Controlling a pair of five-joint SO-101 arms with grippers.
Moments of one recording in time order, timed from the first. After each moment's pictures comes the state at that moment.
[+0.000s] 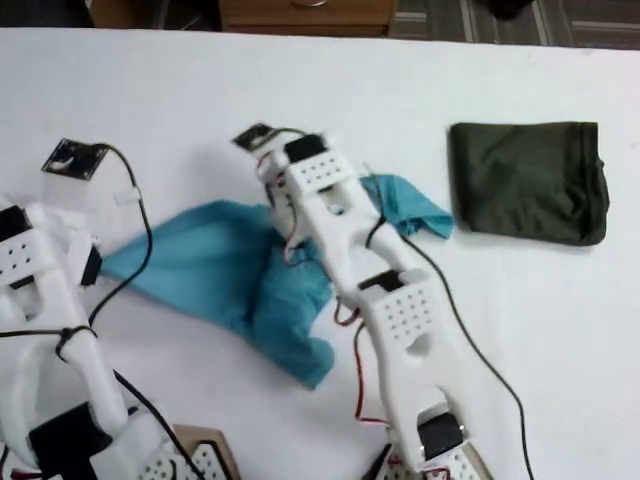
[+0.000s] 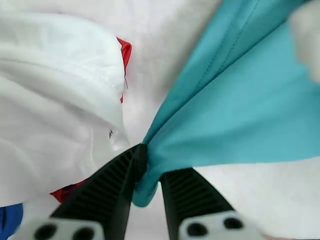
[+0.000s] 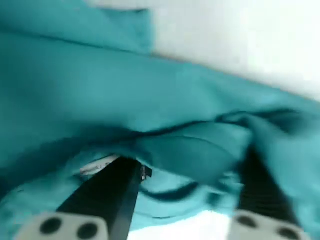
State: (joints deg) left arm -36.2 -18.8 28.1 77.1 -36.9; right arm -27.5 49.6 -39.3 88.2 19.0
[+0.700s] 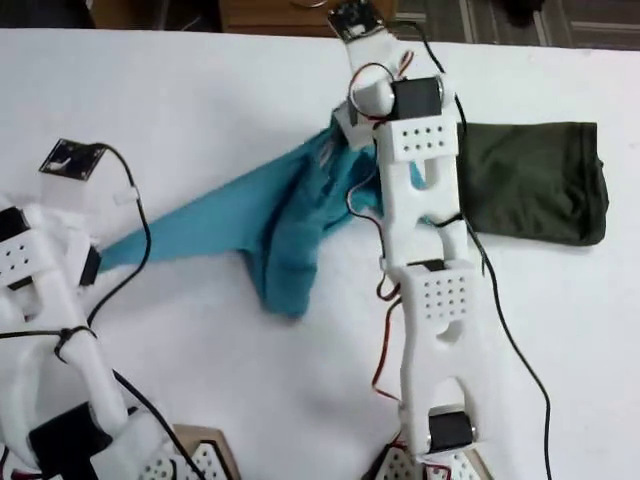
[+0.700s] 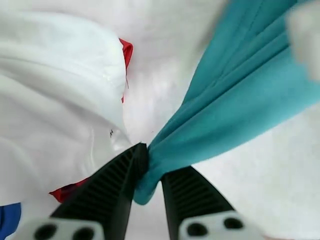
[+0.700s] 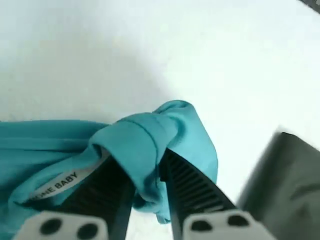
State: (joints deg) left arm -37.5 -18.8 28.1 77.1 -37.0; right arm -12.5 53.0 -82.7 97.9 19.9
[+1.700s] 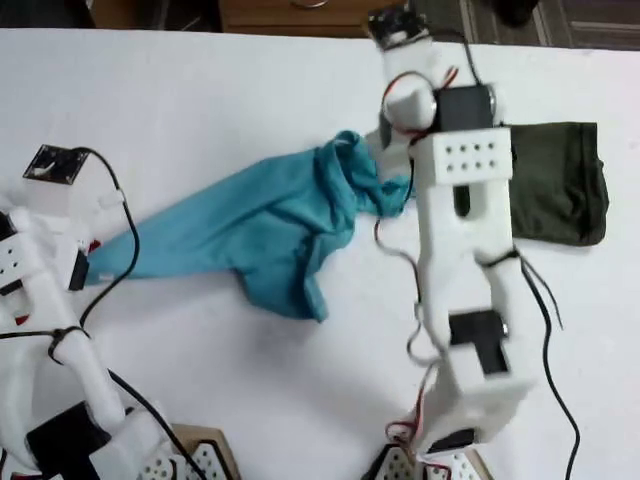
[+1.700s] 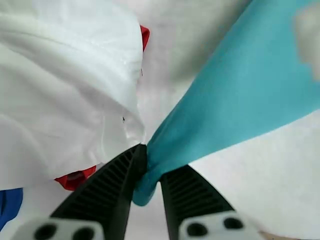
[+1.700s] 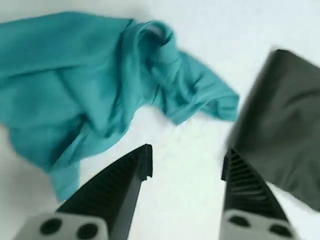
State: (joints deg) left arm -39.9 -18.5 28.1 77.1 -36.8; right arm -13.6 8.0 -32.0 100.0 16.5
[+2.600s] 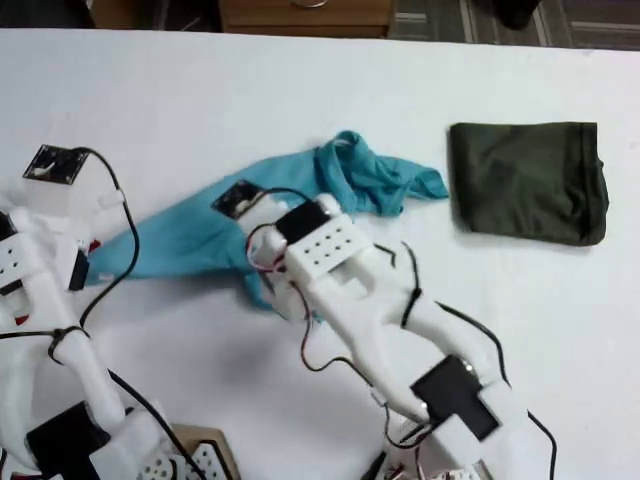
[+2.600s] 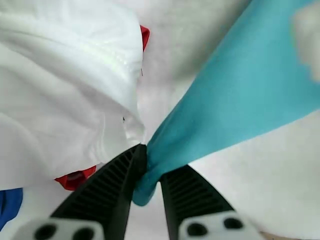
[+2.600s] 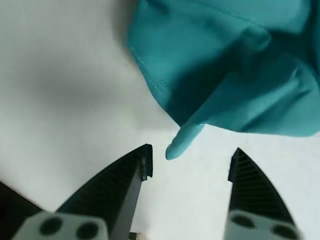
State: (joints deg) left arm -39.9 -18.5 28.1 77.1 -36.9; right arm -41.8 1.9 15.0 84.0 12.5
